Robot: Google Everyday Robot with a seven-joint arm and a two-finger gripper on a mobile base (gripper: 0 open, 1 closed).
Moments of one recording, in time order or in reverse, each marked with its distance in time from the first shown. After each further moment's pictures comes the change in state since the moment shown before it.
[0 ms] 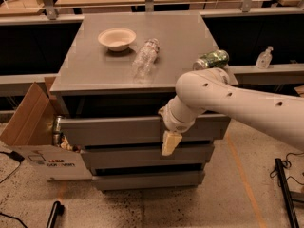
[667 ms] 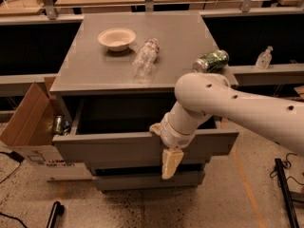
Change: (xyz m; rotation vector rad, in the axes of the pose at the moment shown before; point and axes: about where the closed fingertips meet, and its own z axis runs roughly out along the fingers) arm -0.028 0.083 -0.017 -0.237 -0.086 -0.128
